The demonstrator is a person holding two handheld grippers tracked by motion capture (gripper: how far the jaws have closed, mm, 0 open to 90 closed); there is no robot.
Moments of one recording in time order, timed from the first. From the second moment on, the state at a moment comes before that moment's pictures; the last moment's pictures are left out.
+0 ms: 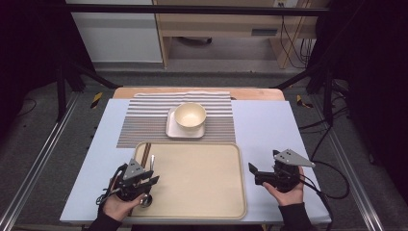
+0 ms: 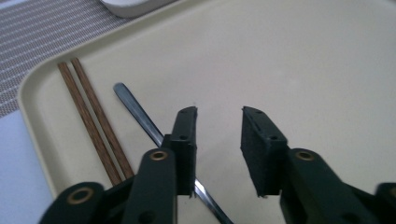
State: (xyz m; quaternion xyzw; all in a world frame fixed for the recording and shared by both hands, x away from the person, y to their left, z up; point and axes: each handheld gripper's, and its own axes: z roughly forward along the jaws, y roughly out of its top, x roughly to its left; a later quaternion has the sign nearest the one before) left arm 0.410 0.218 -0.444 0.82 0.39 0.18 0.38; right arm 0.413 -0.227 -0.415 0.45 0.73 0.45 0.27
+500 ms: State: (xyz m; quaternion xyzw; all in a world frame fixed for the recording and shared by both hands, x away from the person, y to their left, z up) left arm 0.445 0.211 -0.409 0.78 0.41 0.21 0.43; right arm 0.414 -0.230 -0.414 0.46 0.72 0.44 0.27
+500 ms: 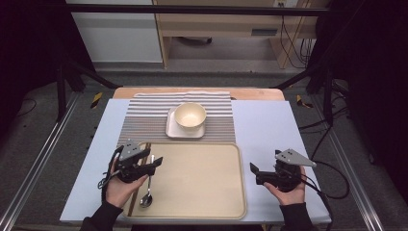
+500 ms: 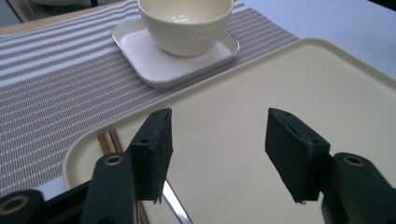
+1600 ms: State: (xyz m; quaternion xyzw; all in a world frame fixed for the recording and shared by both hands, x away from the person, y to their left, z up) left arm 0.539 0.164 -0.383 0.75 0.42 0.26 0.44; right arm 0.413 -0.236 -0.412 0.46 0.72 0.45 0.28
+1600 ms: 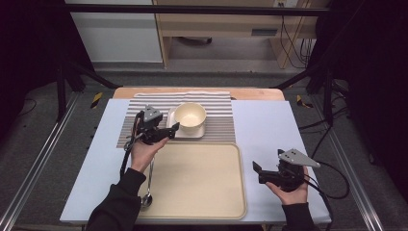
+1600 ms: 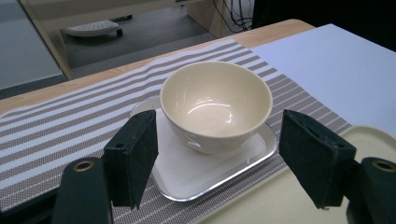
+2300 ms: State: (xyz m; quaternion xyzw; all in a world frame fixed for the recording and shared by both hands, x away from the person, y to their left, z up) left arm 0.602 0.153 -0.401 0.75 0.45 0.26 0.42; right arm 0.414 -0.237 -0.412 0.46 0.71 0.45 0.27
